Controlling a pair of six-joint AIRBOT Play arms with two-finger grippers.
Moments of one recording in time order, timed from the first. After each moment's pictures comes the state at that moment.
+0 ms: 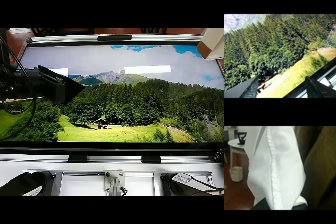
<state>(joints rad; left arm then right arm) -0.58 -1.00 1.60 1.32 -1.26 -1.62 -1.04 -1.33 1.78 -2.09 0.39 1.98</state>
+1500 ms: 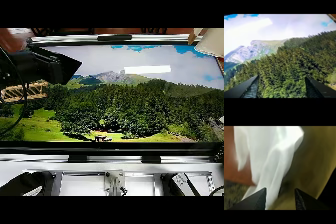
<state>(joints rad) -0.58 -1.00 1.60 1.44 -1.03 -1.63 -1.08 -1.03 1.78 -1.75 1.27 1.69</state>
